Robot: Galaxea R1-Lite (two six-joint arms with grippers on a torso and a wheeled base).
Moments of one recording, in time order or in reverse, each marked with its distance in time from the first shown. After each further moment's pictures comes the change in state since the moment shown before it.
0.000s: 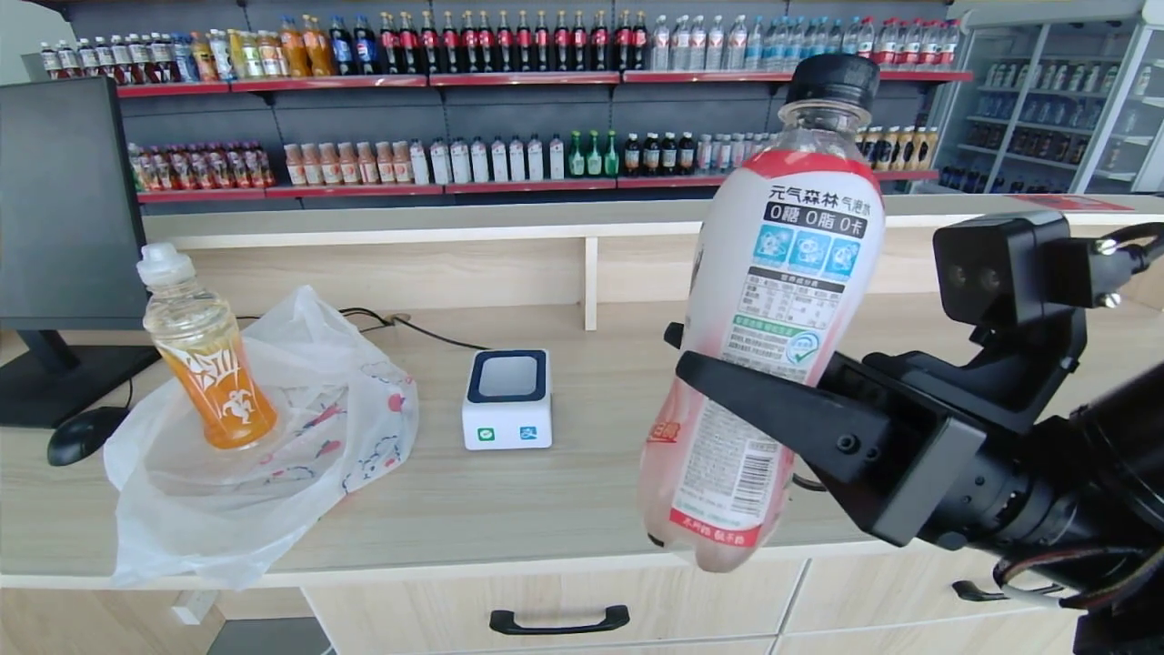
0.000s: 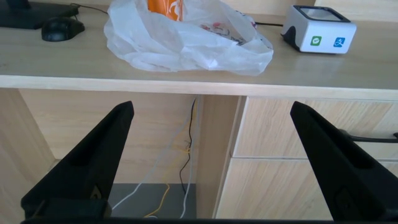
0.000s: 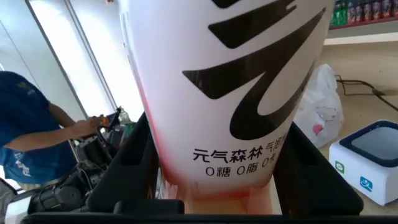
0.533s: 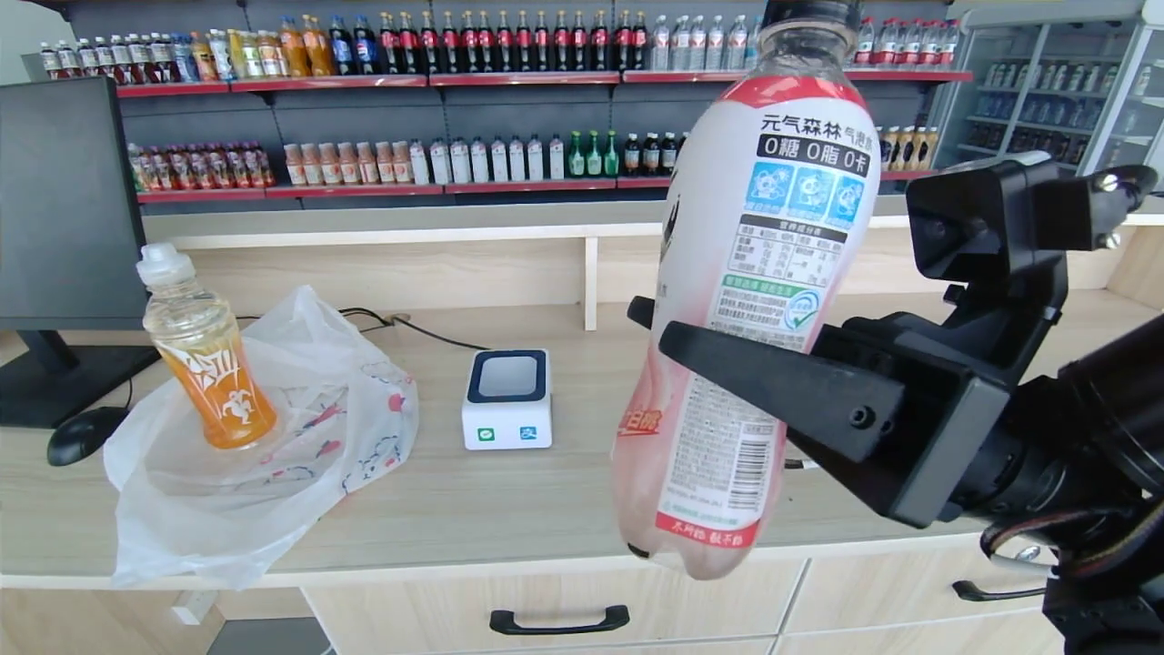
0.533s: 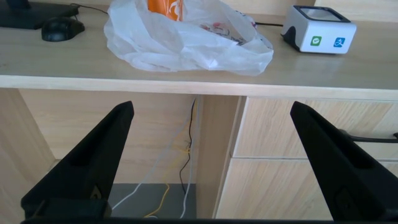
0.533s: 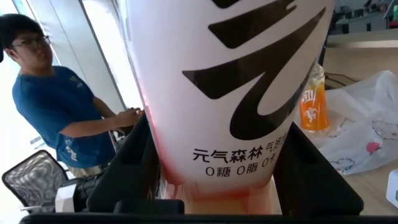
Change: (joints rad) left arm 0.001 0.000 0.000 0.000 0.000 0.000; right arm 0.020 0.024 -0.116 0.000 0.118 0.102
